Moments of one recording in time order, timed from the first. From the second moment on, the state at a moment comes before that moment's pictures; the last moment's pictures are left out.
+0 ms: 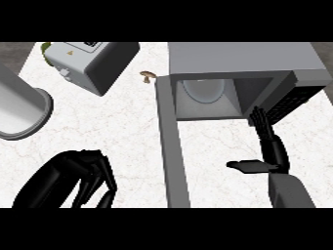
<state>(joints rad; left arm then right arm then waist) 0.08 0.00 -0.13 -2.04 0.08 -0.46 0.17 -0.32 -0.09 -0.27 -0.67 0.15 0.14 -0.87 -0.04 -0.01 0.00</state>
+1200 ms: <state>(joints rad) -0.37 0.00 -0.68 -1.09 -0.02 0.18 -0.36 0.26 -0.19 -0.19 -1.56 -0.07 0.43 -0.67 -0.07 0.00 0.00</state>
